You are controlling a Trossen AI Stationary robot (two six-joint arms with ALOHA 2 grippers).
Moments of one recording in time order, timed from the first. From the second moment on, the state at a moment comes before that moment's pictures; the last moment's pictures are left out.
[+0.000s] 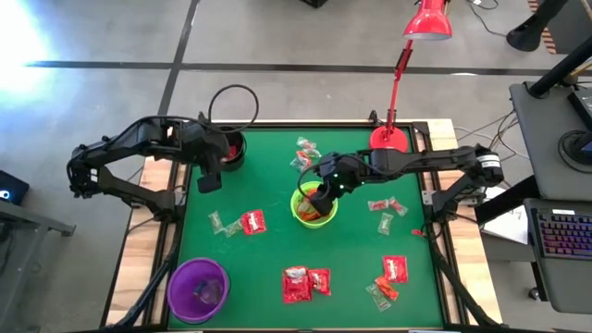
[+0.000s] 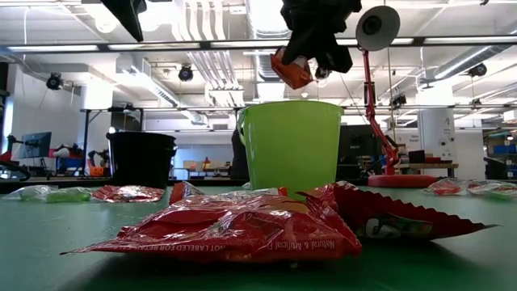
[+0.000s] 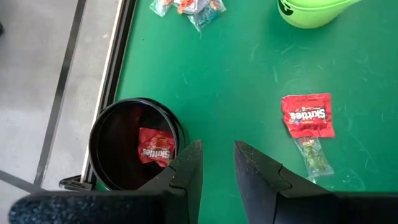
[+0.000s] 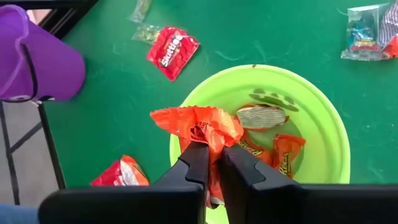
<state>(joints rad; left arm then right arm) 0.17 1.20 1.52 -1.44 -0.24 0.04 -0.04 1.59 1.38 -0.67 -0.09 0.63</state>
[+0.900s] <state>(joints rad) 0.17 1.20 1.52 -1.45 -0.24 0.04 -0.25 1.59 1.38 -0.56 -0.04 0.45</state>
